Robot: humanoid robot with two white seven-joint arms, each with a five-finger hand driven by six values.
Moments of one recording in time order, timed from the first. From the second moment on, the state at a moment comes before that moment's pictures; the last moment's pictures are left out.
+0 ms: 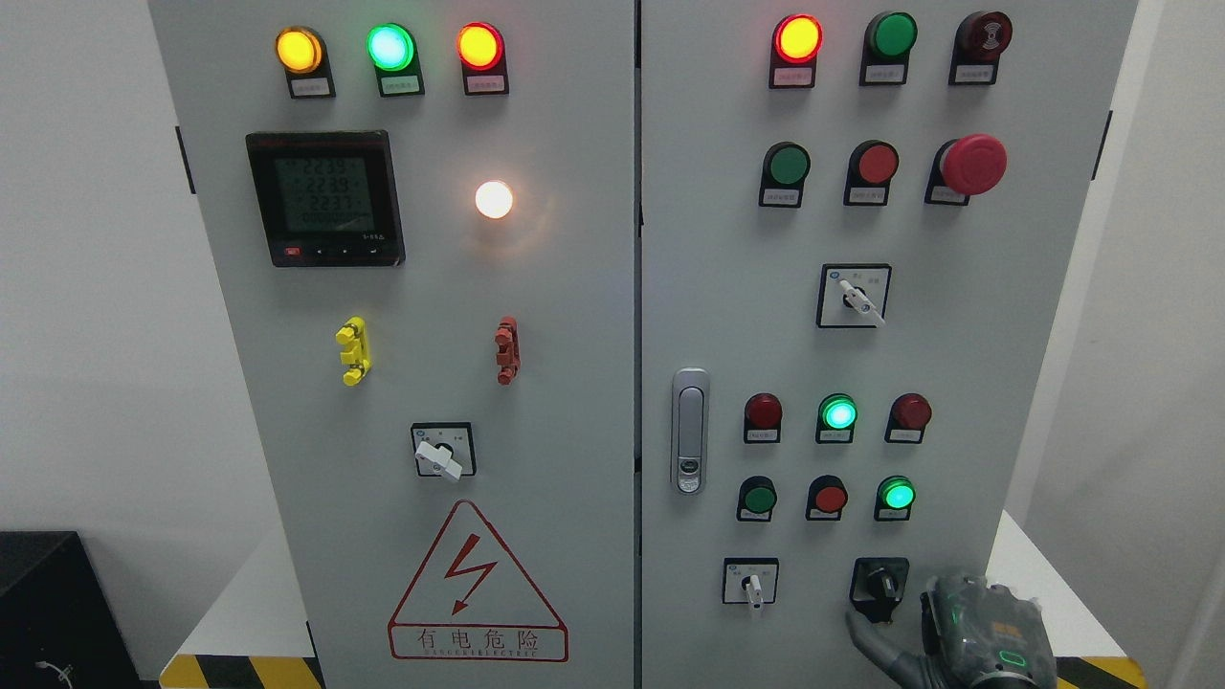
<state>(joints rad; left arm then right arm) 0.00 -0.10 -0.11 -0.08 0.14 -0.08 0.05 -0.28 -0.19 0.17 -1.77 1.26 0.53 0.37</state>
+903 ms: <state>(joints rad) 0.00 -0.10 -0.11 -0.08 0.14 -0.08 0.05 -0.30 -0.19 0.17 -1.74 1.26 0.55 0.37</state>
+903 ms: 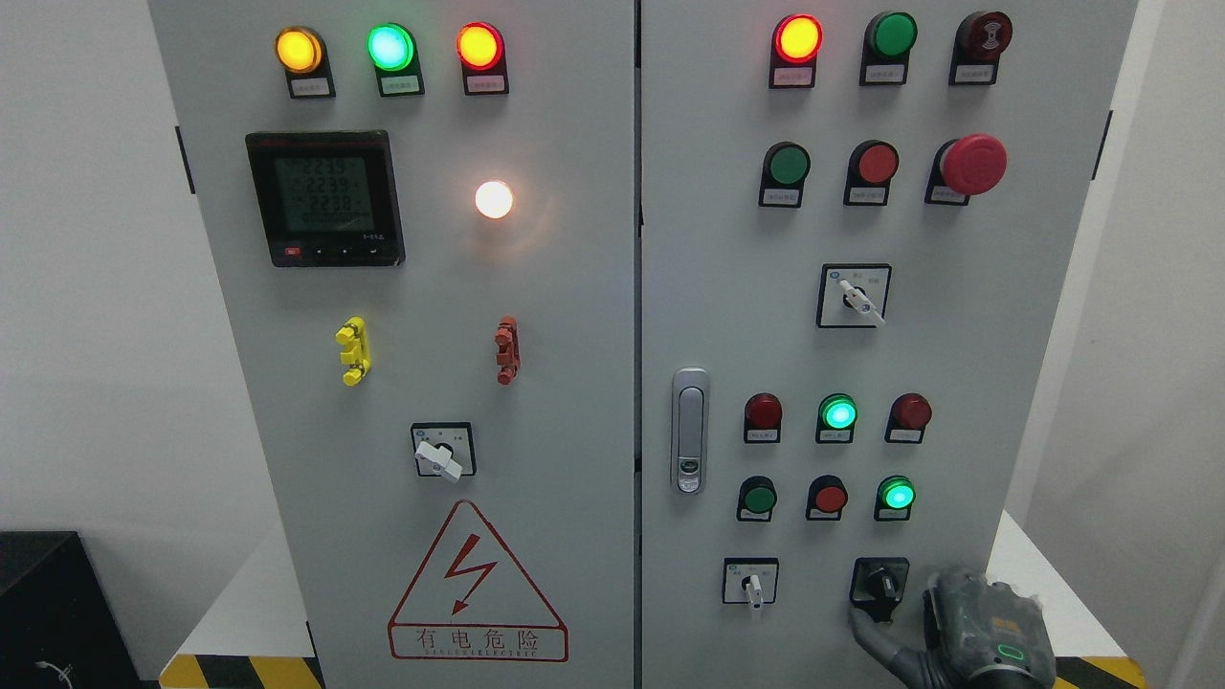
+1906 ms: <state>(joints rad) 0.00 -0.10 -0.11 -0.08 0.14 -0.08 0.05 -0.31 -0.19 0.16 -1.72 1.25 0.56 0.37</state>
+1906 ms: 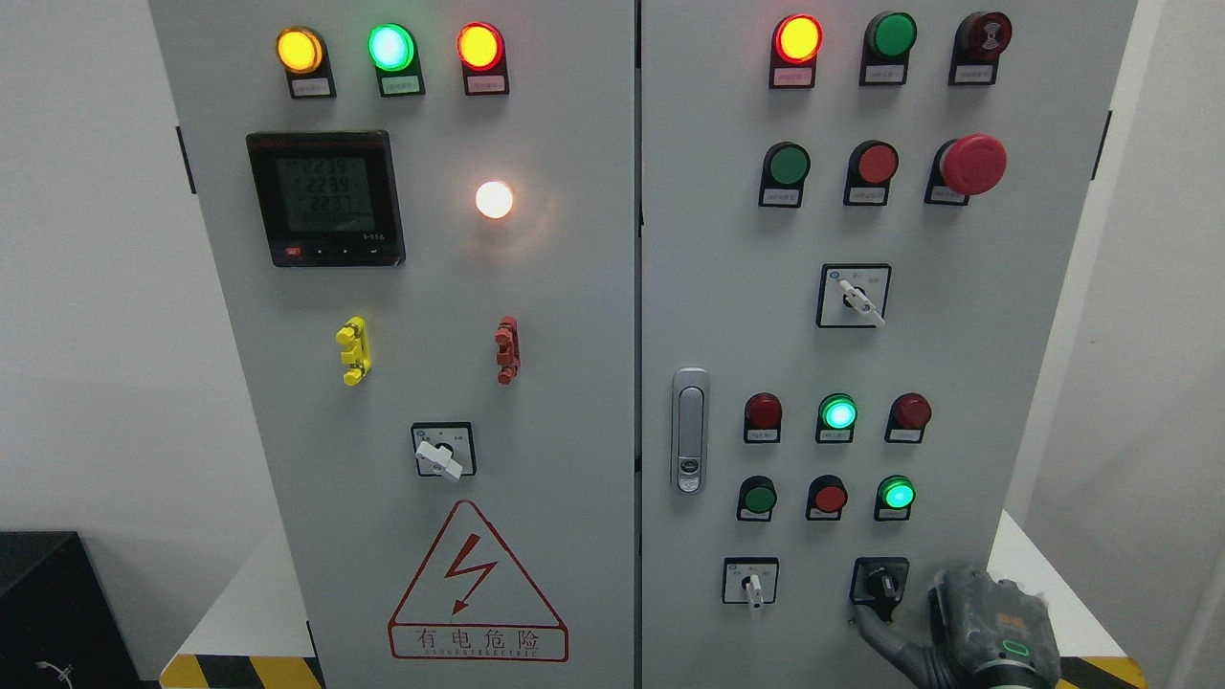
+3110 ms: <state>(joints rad) 0.00 -0.10 -0.11 -0.08 0.14 -0.08 0.05 -0.32 -0.20 0.13 -1.71 1.21 0.57 0.37</state>
